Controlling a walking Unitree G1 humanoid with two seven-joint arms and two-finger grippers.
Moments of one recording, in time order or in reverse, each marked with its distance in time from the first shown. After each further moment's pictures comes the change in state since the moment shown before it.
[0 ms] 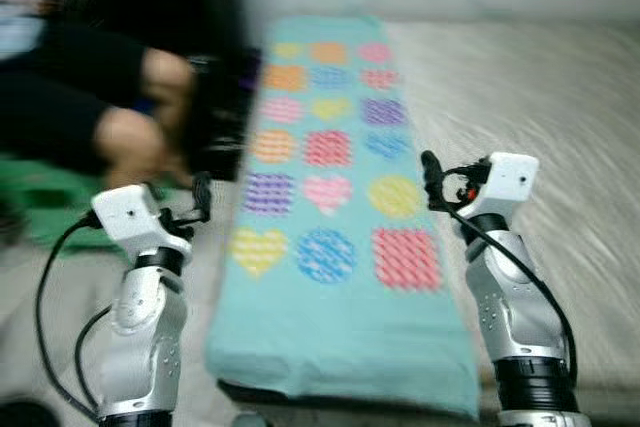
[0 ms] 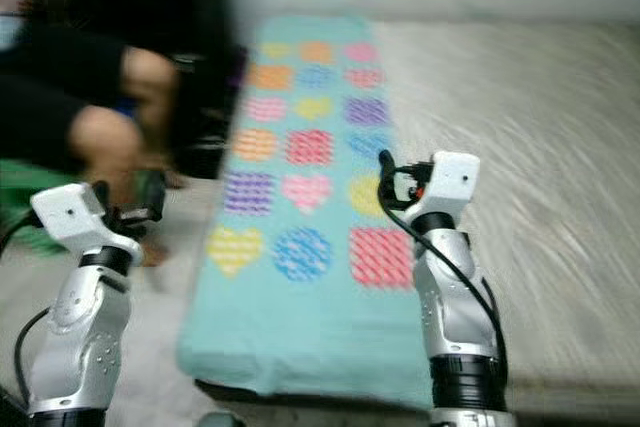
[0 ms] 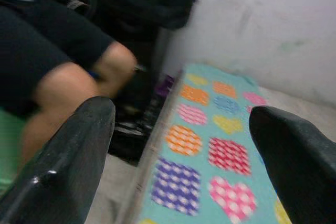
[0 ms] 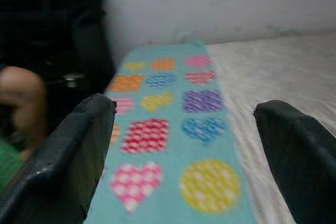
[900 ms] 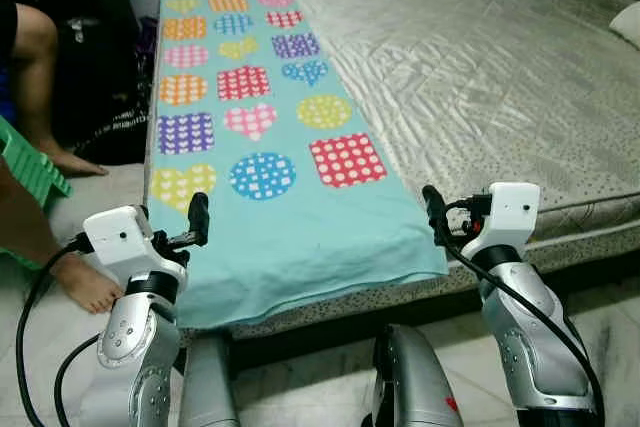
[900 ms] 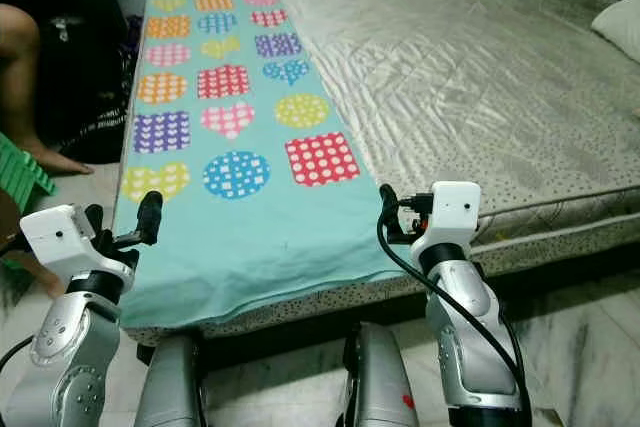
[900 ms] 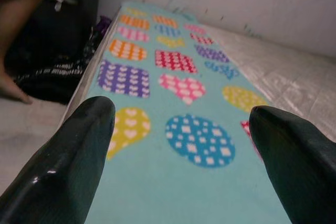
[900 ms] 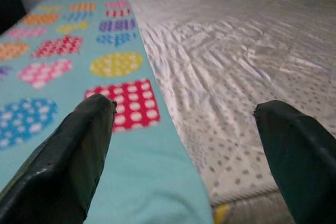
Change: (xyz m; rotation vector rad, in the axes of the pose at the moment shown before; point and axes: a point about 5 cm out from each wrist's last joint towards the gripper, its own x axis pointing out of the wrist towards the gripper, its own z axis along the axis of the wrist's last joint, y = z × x) left arm -0.025 0.001 0.004 -0.014 0.066 0.034; right arm -0.033 -0.004 -0.005 -0.068 0.100 0.027
